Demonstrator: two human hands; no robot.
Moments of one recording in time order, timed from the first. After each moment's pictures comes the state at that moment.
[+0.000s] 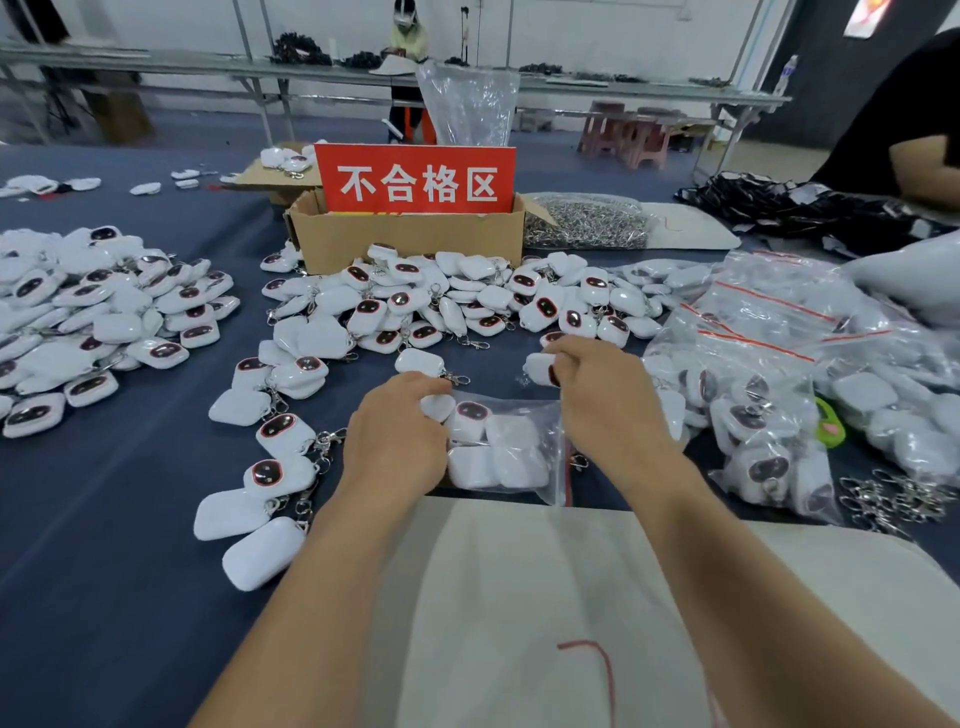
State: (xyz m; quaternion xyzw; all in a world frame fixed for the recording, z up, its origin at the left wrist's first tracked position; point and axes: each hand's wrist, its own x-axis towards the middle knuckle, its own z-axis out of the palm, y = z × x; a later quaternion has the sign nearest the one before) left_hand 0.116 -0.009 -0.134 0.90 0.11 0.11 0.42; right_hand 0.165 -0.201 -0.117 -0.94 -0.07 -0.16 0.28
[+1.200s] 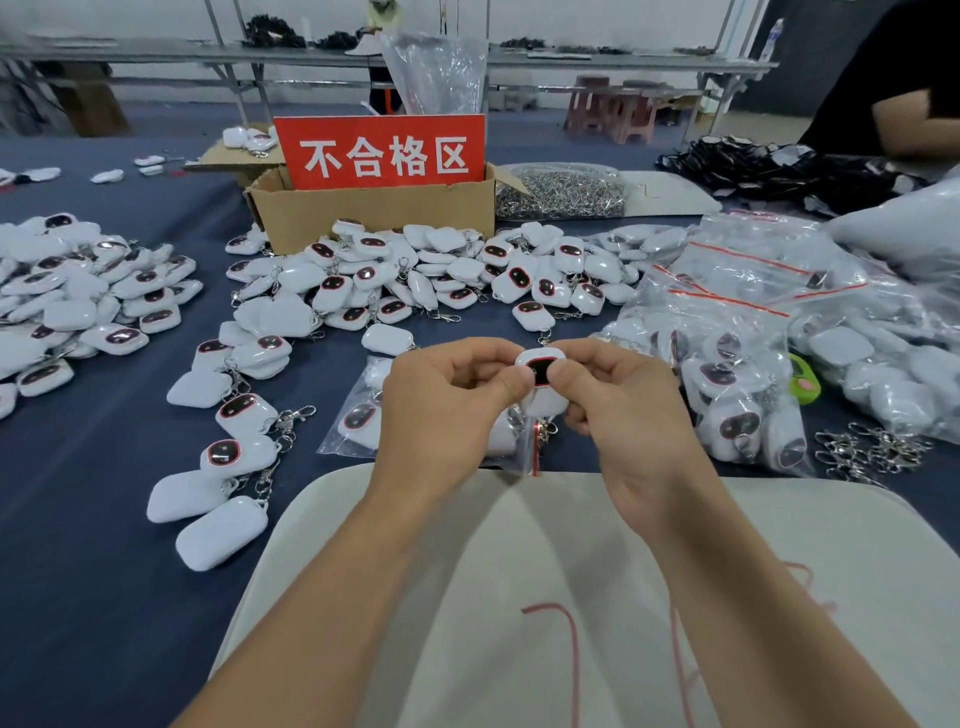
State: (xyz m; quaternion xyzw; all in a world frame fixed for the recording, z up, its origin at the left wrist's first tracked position) left_hand 0.095 -0.072 -0.117 0.74 -0.06 0.15 0.66; right_hand 0.098 -0.219 -0.111 -0.69 0.01 -0.03 0.72
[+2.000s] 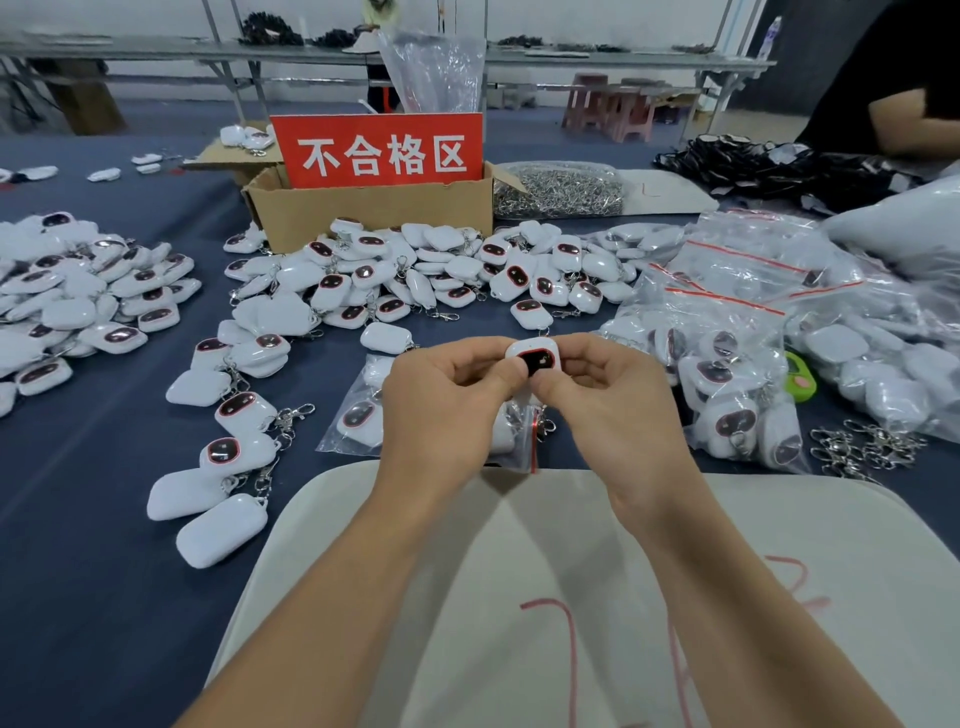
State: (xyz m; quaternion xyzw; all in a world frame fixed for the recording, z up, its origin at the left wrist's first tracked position) left_hand 0.090 -0.079 -0.112 0.73 -0.05 0.17 0.67; right_hand 0.094 -0.215 -0.110 -0.73 -0.05 -0.09 0.68
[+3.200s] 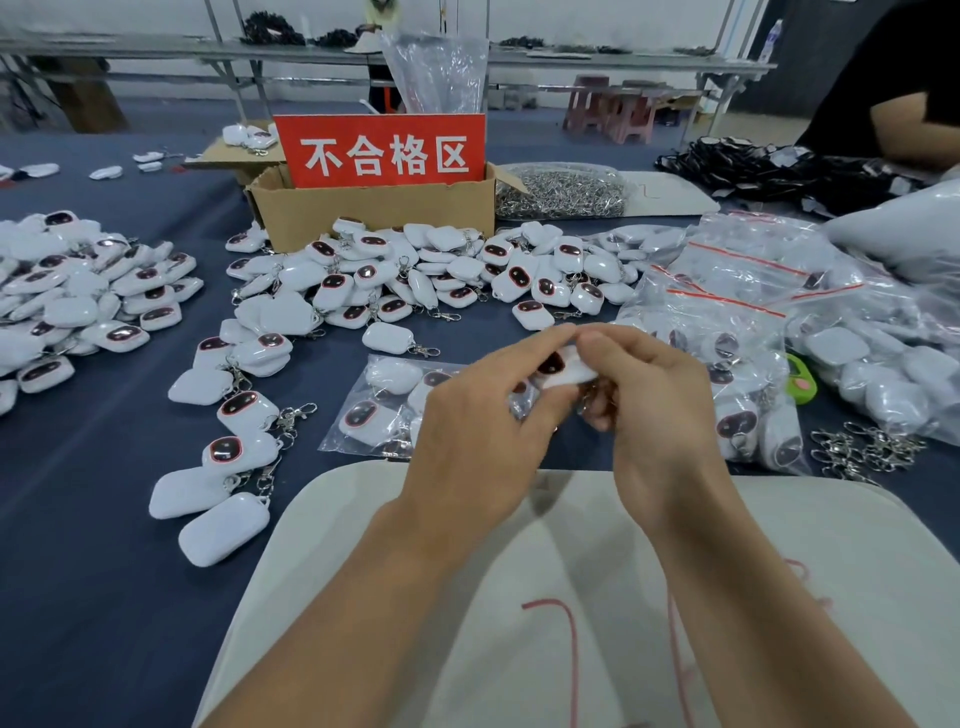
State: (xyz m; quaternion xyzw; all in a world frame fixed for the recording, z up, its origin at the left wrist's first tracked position) left_hand 0.079 -0.092 -0.125 0.83 -0.17 0.27 0.46; right_hand 0.094 -0.223 -0.099 -0.61 0.08 -0.09 0.78
